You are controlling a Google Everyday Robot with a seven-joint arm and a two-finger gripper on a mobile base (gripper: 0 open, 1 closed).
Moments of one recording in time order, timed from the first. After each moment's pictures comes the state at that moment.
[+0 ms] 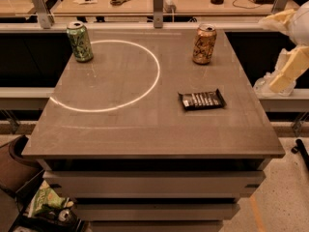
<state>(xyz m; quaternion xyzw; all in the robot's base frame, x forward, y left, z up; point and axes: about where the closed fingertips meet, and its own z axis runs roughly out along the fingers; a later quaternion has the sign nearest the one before) 0.527 -0.242 0.968 -0.61 0.72 0.08 0.32</state>
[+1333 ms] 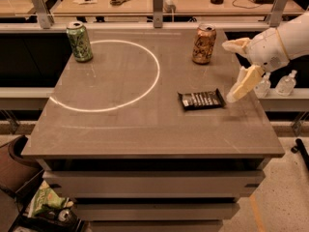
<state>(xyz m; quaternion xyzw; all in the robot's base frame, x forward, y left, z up) 0.597 -0.206 0.880 -0.62 0.67 0.19 0.36</state>
